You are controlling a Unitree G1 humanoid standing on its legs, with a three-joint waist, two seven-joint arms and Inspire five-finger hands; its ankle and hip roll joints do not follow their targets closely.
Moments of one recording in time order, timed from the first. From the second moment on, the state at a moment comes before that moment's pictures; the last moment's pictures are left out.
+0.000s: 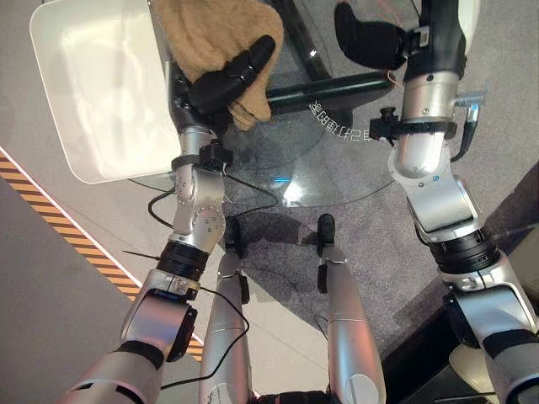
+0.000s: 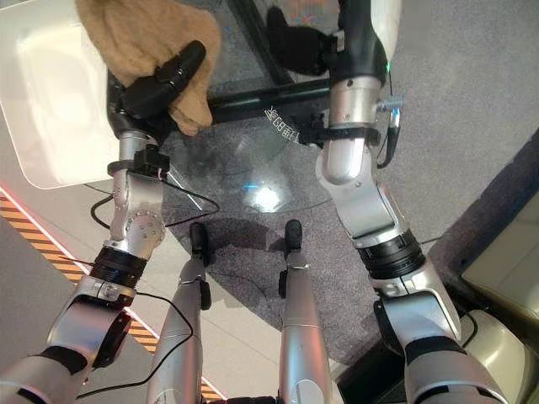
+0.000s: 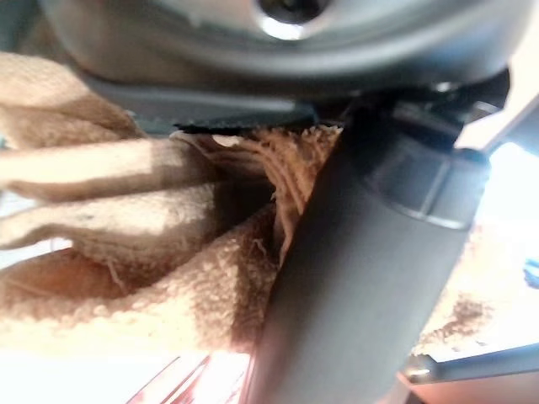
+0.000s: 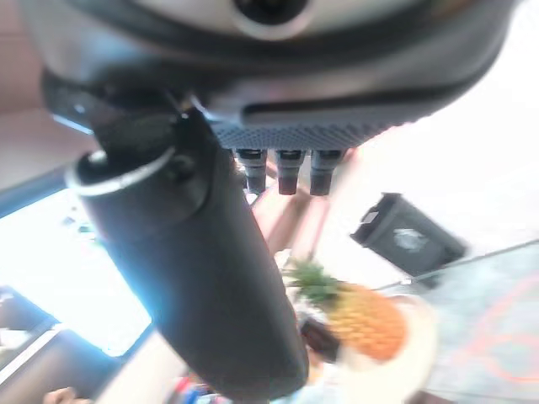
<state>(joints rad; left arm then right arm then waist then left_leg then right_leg) -0.84 0.28 -0.13 0.39 -0.97 -0.47 0.07 -0.88 -0.52 0.27 0.01 -0.14 0.13 -0.57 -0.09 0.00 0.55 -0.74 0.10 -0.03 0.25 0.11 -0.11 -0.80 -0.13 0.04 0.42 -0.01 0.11</state>
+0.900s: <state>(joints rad) -0.74 0.35 -0.03 0.50 -0.99 -0.62 0.10 -0.71 -0.52 0.16 0.39 0.05 0.08 -0.72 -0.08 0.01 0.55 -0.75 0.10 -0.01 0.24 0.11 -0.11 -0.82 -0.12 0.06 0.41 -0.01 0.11</state>
